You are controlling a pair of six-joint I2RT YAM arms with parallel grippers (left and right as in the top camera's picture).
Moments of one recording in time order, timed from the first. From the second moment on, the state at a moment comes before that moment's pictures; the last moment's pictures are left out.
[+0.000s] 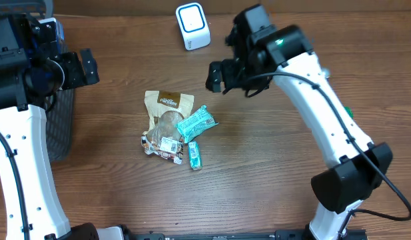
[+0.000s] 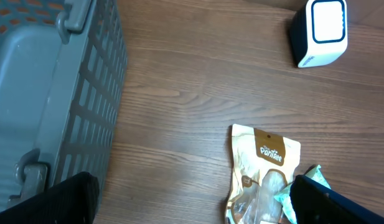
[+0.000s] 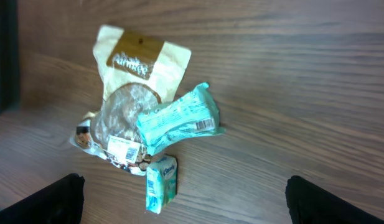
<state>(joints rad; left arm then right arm) 0.23 1.52 1.79 -1.18 0.12 -0.02 0.45 1.93 1.97 -1.28 -0.25 0.31</state>
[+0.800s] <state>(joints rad) 0.23 1.52 1.79 -1.18 0.12 -0.02 0.51 1.94 1.72 -1.00 -0.25 0.36</state>
